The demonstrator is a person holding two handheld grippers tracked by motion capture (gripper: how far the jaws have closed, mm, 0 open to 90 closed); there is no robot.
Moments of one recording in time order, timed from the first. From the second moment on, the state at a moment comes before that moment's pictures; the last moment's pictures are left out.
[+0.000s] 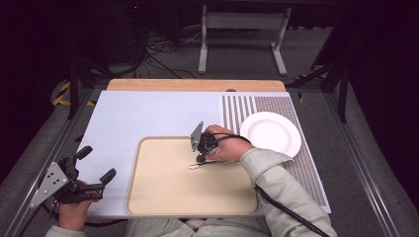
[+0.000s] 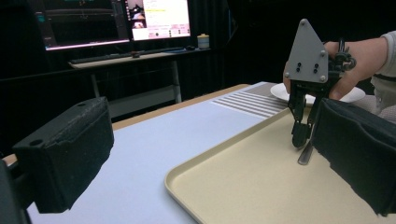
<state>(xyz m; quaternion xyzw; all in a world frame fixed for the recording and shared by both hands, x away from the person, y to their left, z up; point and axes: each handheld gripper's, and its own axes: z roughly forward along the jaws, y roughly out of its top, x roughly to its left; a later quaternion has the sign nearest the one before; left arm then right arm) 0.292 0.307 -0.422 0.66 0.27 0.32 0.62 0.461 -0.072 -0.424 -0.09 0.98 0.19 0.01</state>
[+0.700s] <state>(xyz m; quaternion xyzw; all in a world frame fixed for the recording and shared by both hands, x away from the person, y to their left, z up) 0.292 0.308 -0.423 0.66 0.27 0.32 0.63 0.449 -0.072 -0.423 -0.11 0.98 0.16 -0.02</state>
